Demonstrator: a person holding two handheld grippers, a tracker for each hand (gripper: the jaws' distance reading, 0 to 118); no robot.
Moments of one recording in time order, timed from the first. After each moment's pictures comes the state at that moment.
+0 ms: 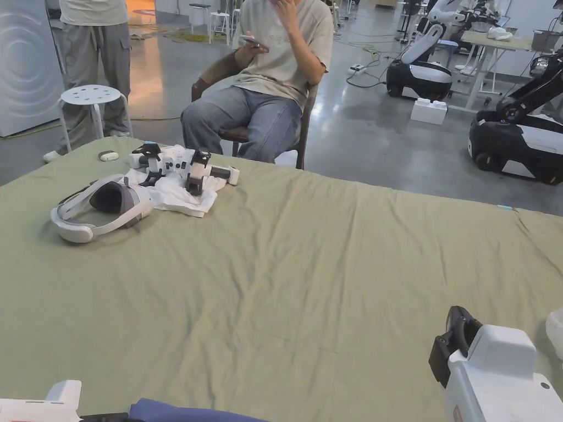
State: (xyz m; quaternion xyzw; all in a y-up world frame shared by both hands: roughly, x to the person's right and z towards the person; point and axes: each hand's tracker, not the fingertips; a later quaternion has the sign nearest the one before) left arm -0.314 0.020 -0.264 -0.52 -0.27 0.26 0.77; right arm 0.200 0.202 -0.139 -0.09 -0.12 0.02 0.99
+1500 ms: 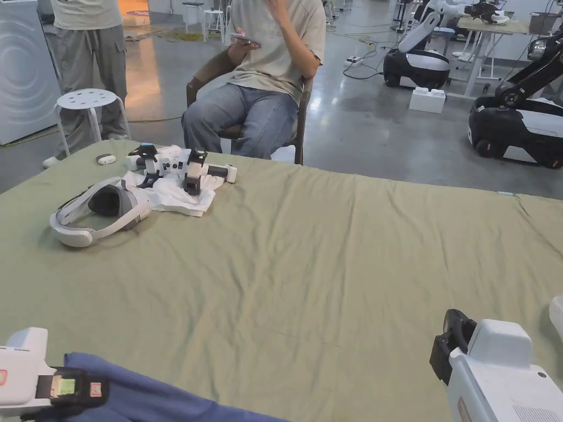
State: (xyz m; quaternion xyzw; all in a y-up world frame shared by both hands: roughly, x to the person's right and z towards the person) left arm -0.306 0.157 -0.255 -0.50 -0.20 0.21 0.82; right arm 0.216 0.191 -0.144 -0.13 -0.11 0.00 0.99
